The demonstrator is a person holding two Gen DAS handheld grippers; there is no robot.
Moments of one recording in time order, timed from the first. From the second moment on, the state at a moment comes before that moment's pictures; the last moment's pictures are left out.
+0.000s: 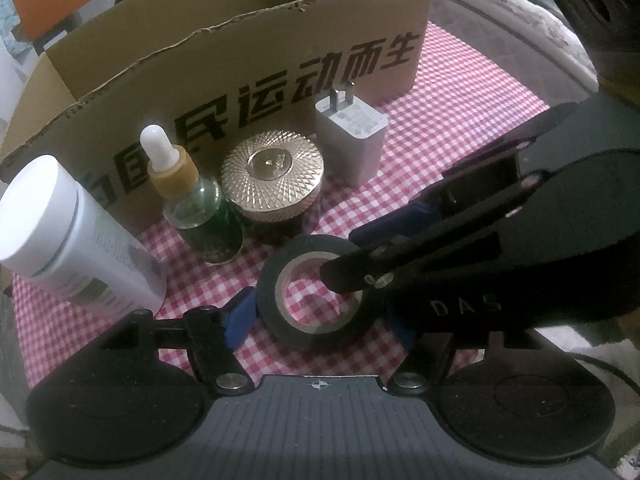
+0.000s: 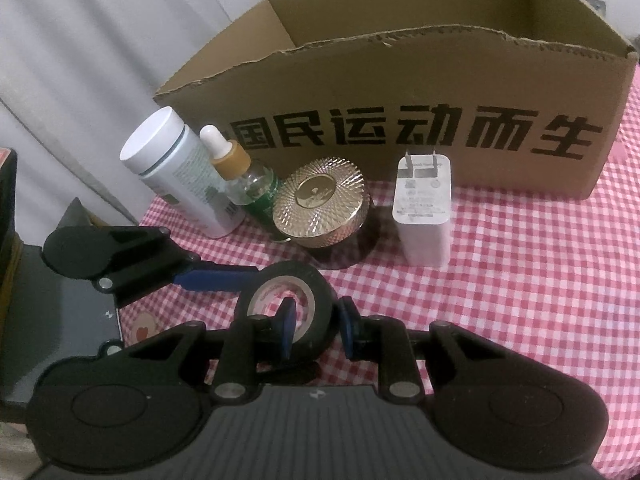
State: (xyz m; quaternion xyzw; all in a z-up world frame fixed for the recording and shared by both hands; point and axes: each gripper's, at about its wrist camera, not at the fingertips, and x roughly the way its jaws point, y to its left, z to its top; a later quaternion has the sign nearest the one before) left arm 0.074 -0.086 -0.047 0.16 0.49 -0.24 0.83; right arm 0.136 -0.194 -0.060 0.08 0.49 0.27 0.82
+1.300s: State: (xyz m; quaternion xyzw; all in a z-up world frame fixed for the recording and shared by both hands) left arm 0.230 -0.094 0.044 0.13 0.50 -0.21 0.83; right arm 0.303 -0.222 0.051 0.12 0.46 0.32 0.82
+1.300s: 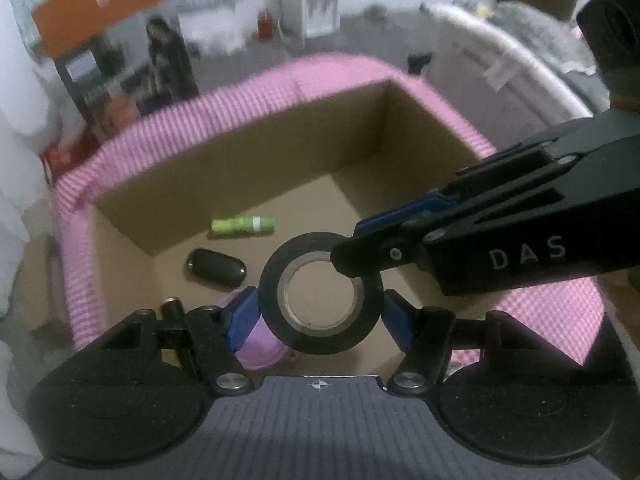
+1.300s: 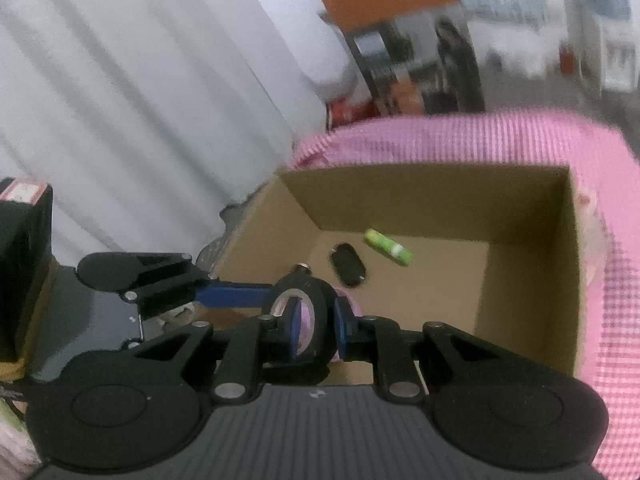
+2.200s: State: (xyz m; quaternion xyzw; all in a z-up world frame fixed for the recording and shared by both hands) left arm 0.277 -0.115 0.002 0.13 0.59 -0.21 0.77; right arm 0.381 -0.208 -0.018 0.07 0.59 0.29 0.75
